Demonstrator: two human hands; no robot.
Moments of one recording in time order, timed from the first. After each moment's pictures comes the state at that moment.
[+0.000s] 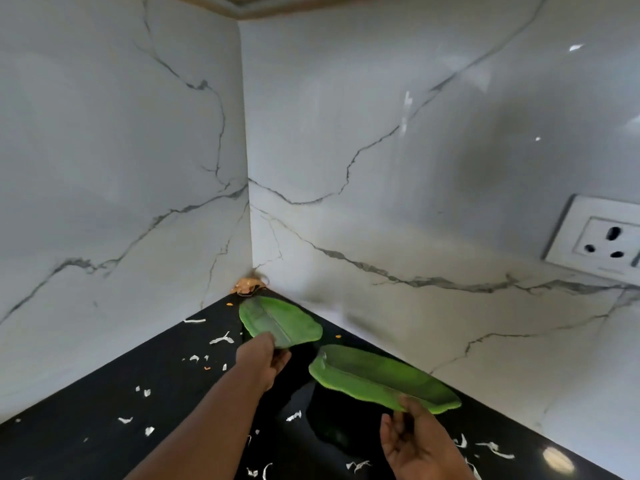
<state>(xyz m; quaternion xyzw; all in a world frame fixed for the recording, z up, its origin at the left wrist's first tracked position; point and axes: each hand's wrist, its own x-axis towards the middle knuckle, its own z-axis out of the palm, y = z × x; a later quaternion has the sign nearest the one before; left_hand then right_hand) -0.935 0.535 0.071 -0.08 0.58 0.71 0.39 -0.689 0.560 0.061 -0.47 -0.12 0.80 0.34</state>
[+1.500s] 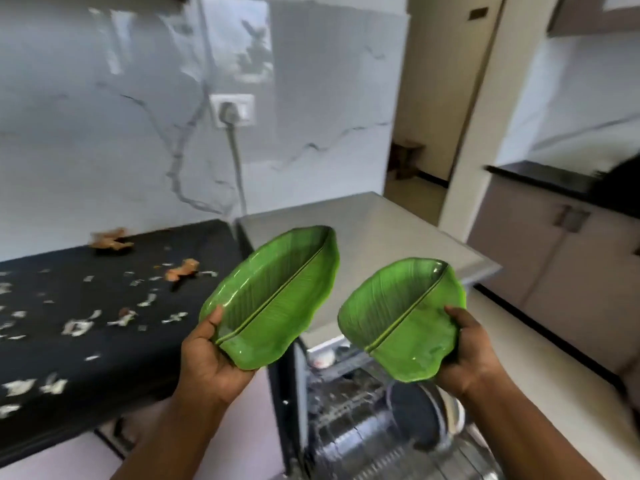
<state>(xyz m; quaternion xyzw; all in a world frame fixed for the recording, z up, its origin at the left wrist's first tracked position) -0.209 0.066 0.113 0.14 0.22 0.46 0.85 0.069 -0.067 0.118 -0.45 0.00 0.51 0.73</state>
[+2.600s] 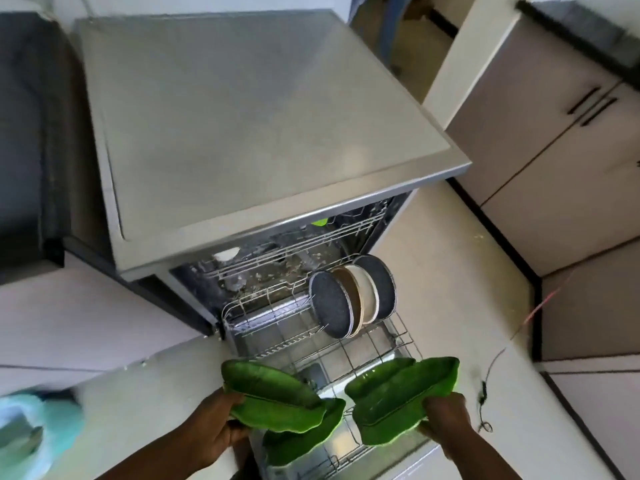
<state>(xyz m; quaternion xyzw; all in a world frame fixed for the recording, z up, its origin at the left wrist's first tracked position) -0.026 -0.074 -0.151 0.14 0.59 0.10 0.79 0.283 -0.239 -0.143 -0.84 0.15 0.40 0.34</state>
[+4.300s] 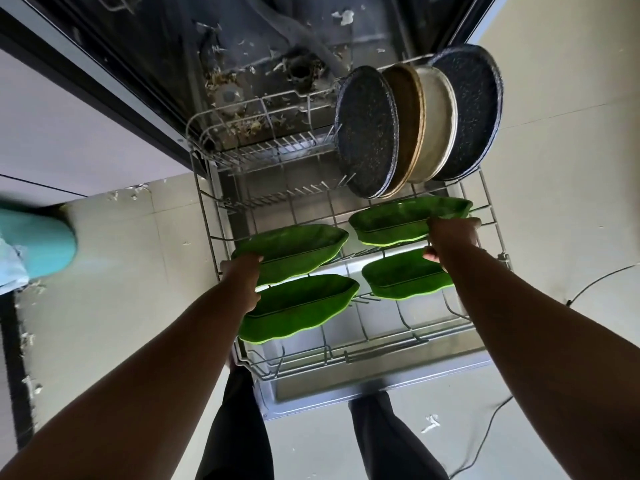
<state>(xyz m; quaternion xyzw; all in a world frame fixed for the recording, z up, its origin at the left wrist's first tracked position) 0.066 -0.127 -0.449 0.06 0.83 0.11 0.54 0.388 -0.166 -0.460 -0.87 -0.02 0.44 0.24</state>
